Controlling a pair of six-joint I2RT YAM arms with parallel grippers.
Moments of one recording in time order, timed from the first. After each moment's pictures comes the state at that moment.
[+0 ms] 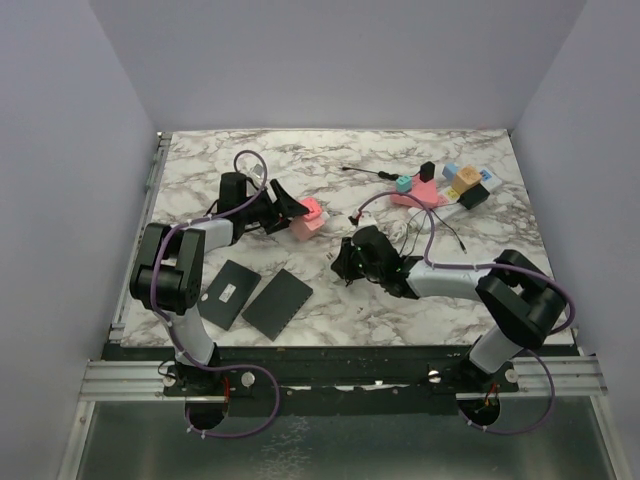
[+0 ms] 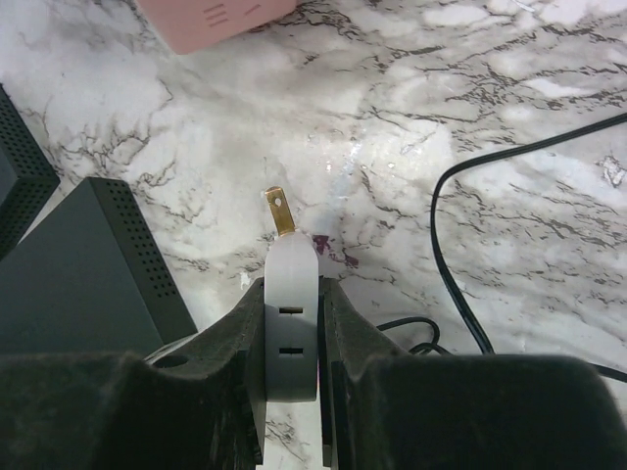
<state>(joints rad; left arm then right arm) -0.18 1.79 0.92 0.30 0.69 -0.81 0.83 1.62 0.73 0.26 0.11 0.55</state>
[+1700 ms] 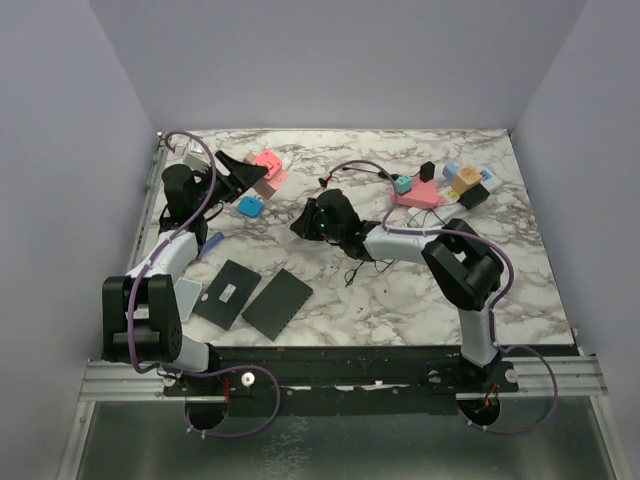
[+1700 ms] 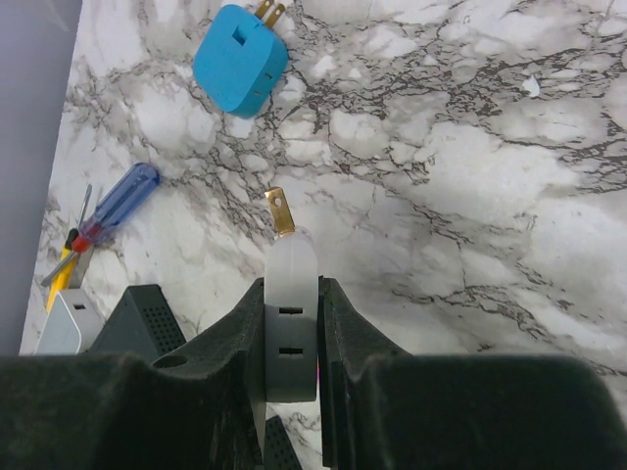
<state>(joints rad) 0.04 1.44 0.84 0.51 0.64 -0.90 0.81 1.98 1.21 0.30 0.05 0.70</state>
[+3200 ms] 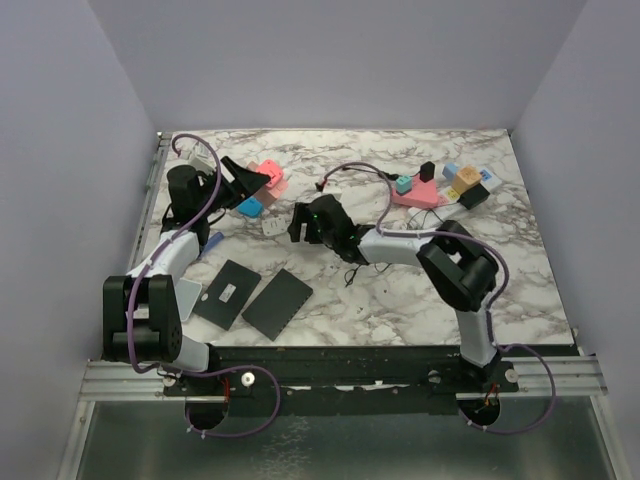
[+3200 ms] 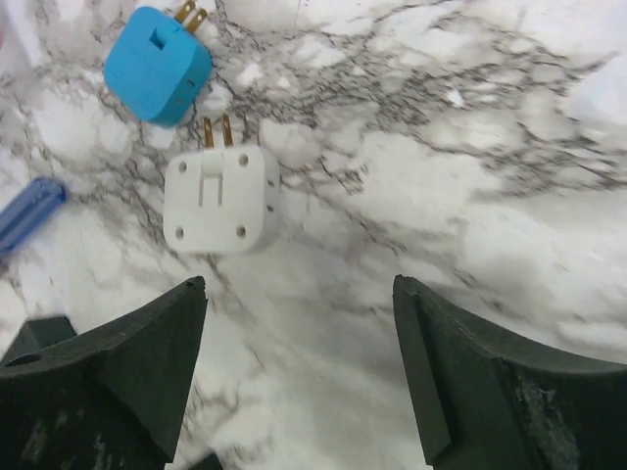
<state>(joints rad) 0.02 1.44 0.83 0.41 0.61 -0.82 0.84 2.10 1.32 0.23 0.23 0.63</state>
